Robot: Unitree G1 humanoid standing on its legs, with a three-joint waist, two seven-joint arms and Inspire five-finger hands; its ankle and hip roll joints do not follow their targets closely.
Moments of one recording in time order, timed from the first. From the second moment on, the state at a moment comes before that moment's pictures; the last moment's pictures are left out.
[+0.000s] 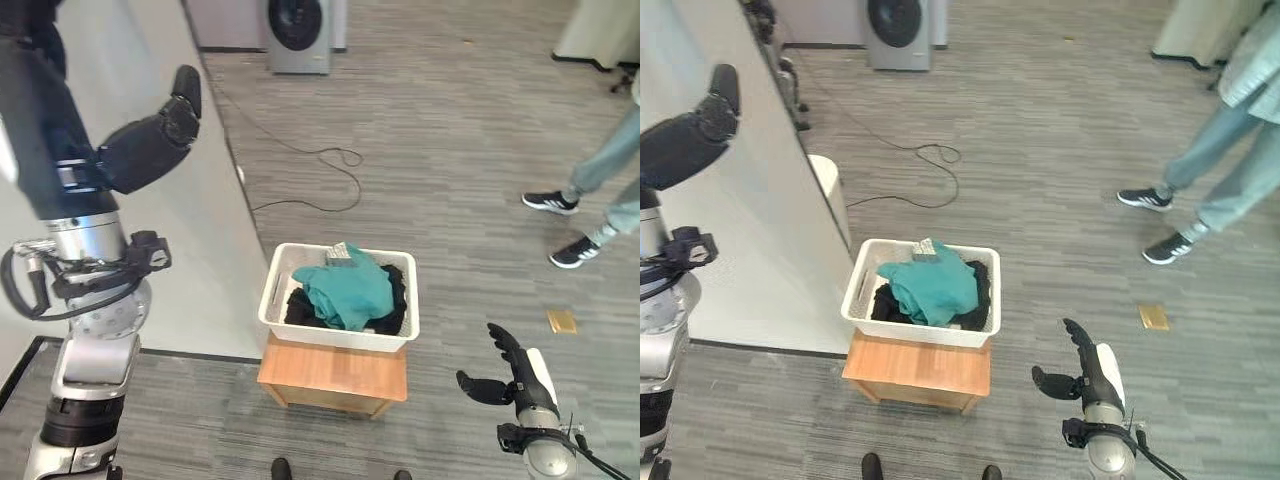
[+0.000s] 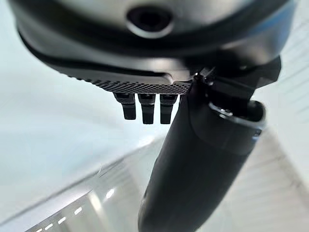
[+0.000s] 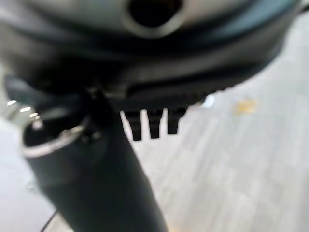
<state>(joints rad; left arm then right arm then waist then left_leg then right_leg) -0.28 0.66 0.15 -0.38 -0.11 -0.34 0.49 0.25 -0.46 -0.05 0.17 -0.17 -0.07 -0.26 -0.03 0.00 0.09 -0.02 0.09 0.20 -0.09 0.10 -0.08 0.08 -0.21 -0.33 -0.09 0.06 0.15</state>
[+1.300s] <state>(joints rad) 0.11 0.32 0.05 -0.15 -0.41 -0.32 0.36 -0.07 -0.55 -0.05 -0.32 -0.35 -0.20 -0.46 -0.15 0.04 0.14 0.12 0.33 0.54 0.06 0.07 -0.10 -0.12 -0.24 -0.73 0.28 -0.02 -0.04</state>
